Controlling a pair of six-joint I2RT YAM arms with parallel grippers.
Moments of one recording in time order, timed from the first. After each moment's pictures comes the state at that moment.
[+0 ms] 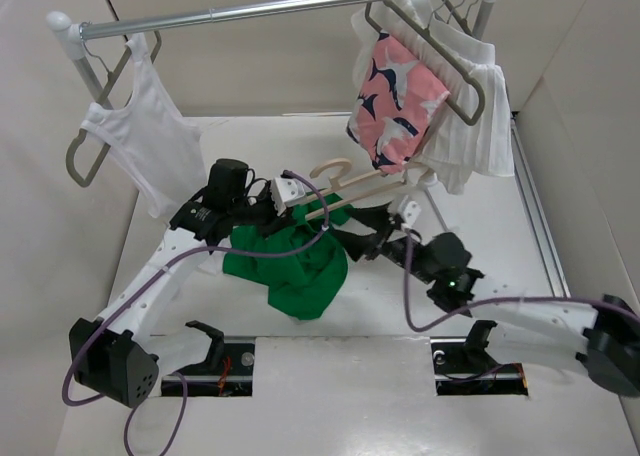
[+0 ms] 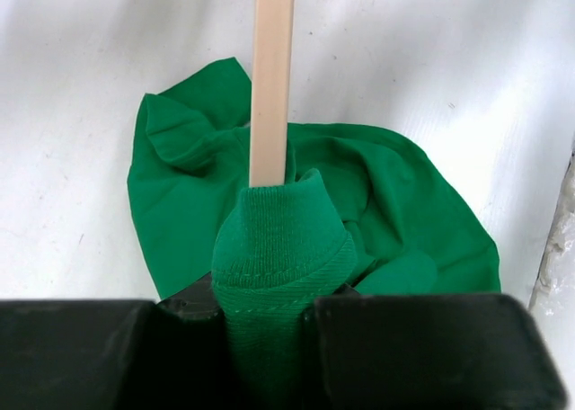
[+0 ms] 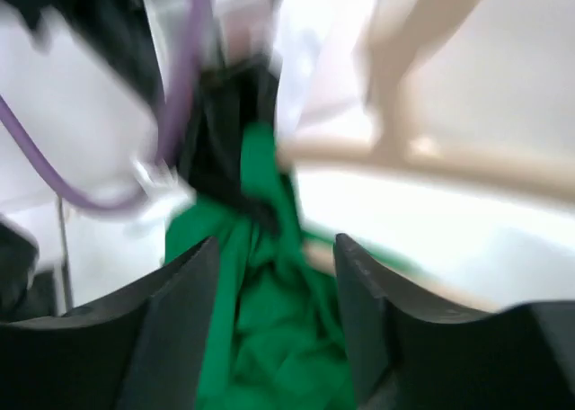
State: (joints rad) left arm -0.40 1.12 0.99 -0.56 0.65 0.58; right arm 0.96 1.10 0.51 0.82 -0.04 0.05
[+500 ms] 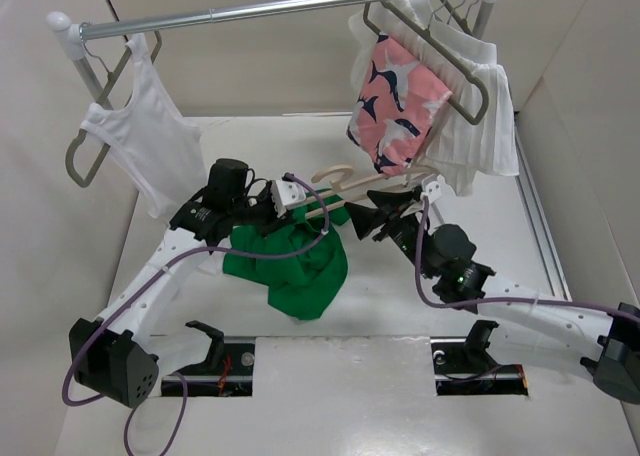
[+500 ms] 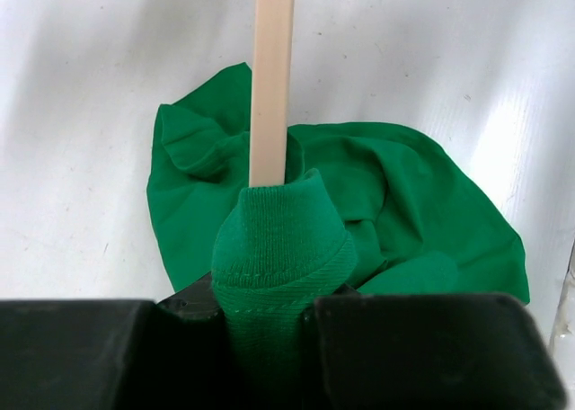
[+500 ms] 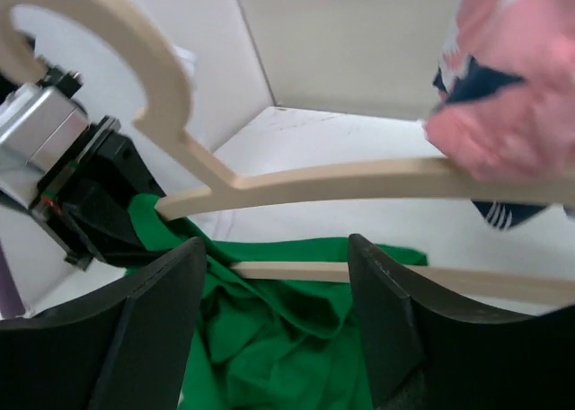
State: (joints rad) left arm -0.40 1.12 0.99 -0.55 0.65 0.65; right arm 0.95 0.98 0.60 0.59 0.31 0.22
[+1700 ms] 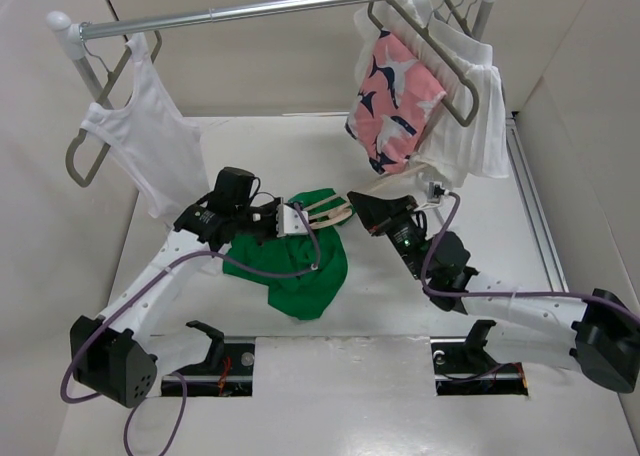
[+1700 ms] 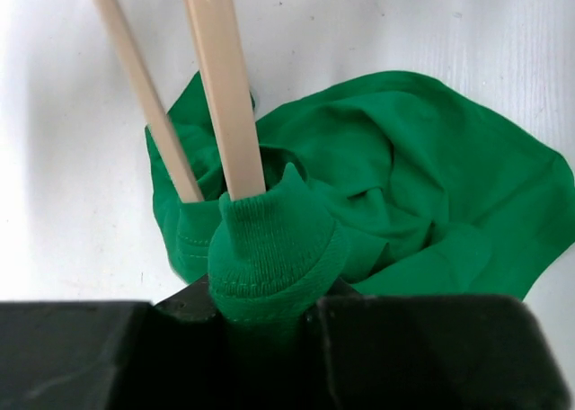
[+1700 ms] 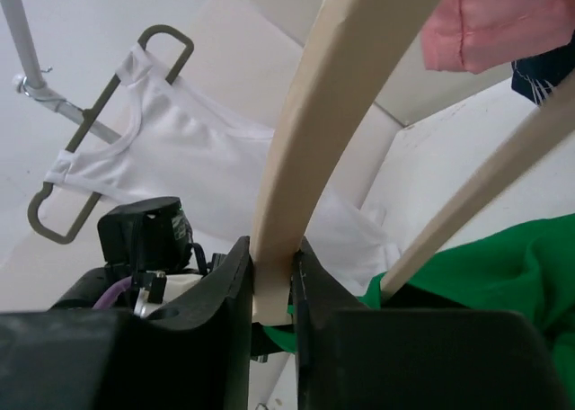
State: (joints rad) left arm -0.43 1.12 0.96 -0.65 0.67 1.01; right arm 0.93 1.08 0.51 0.90 0.40 0.87
